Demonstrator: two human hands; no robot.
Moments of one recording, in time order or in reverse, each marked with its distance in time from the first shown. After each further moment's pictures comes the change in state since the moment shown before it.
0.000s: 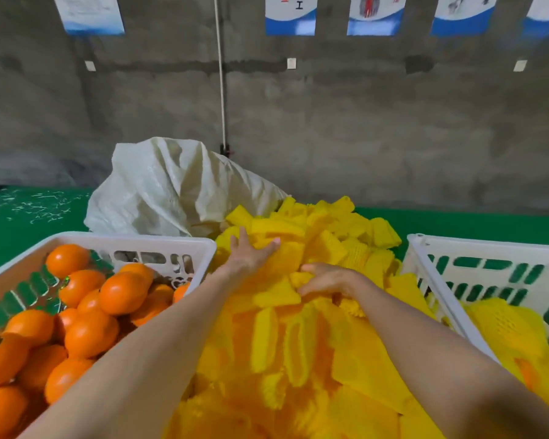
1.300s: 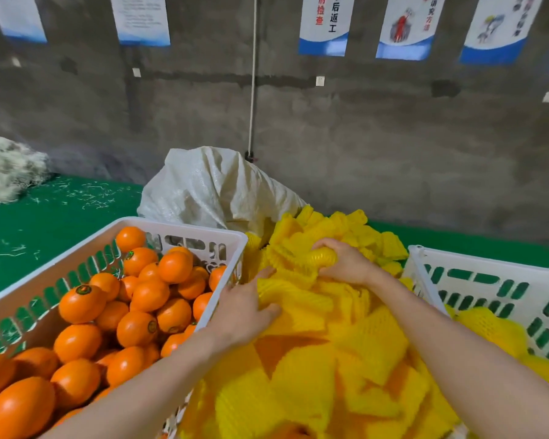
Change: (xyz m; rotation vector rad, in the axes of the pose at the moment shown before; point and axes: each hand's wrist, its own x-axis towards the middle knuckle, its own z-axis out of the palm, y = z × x) left_hand -0.165 -0.043 -0.034 0.353 0.046 0.362; right_hand -0.090 -0.030 -0.014 -0.058 0.353 -0.391
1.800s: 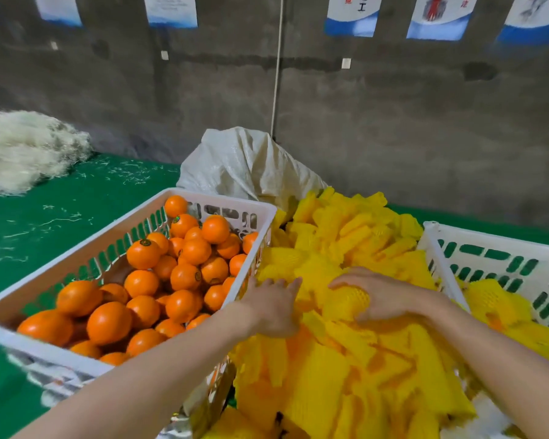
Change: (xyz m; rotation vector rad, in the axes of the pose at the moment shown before) left_hand -0.075 0.016 0.001 0.539 -0.461 0.022; right_hand -0.123 -0.022 0.015 -0.467 -0.465 -0.149
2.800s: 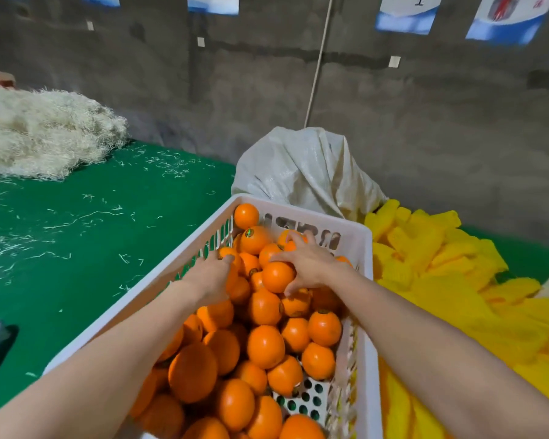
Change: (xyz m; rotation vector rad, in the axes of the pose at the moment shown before) left_hand -0.002 -0.300 0.017 -0.086 0.156 -0.419; right_hand 0.281 -0.190 -0.014 -0.264 0.095 -0.077
